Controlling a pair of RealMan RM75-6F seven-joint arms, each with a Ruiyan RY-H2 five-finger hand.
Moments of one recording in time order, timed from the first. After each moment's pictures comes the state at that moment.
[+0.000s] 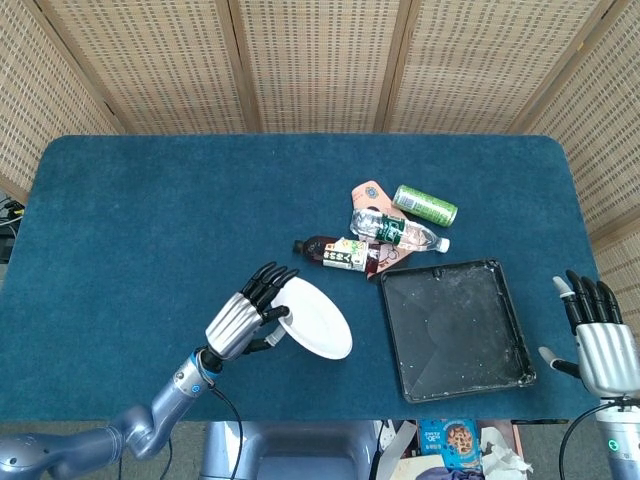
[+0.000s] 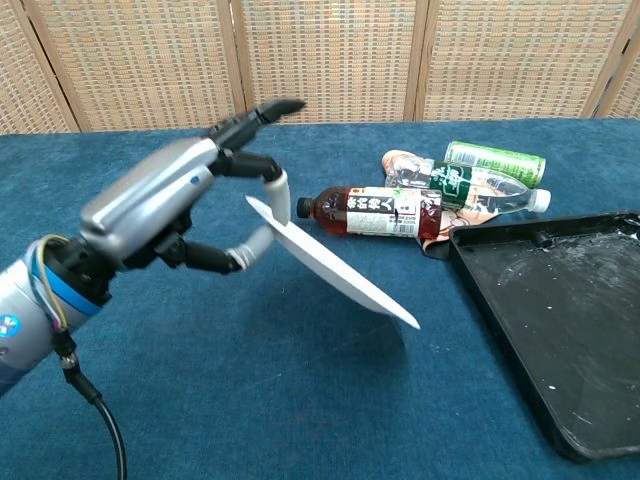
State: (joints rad) left arm -0.61 -1.92 -0.06 -1.00 1.83 1.47 -0.20; right arm 0.09 -1.18 0.09 -1.49 -1.53 1.53 -0.05
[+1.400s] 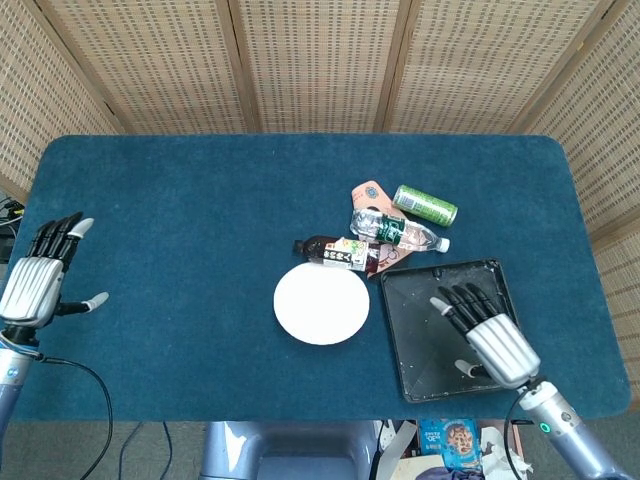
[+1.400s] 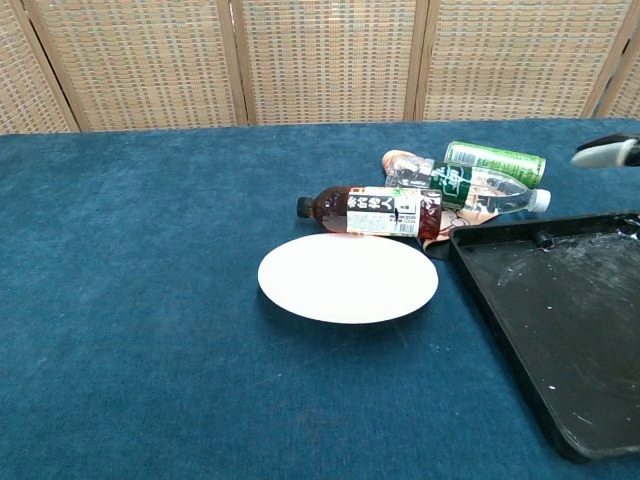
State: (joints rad) left arm -0.35 -1.11 -0.07 -1.55 1.38 1.39 -0.11; right arm 0.33 -1.20 0.00 -1.54 -1.82 1.30 -0.02
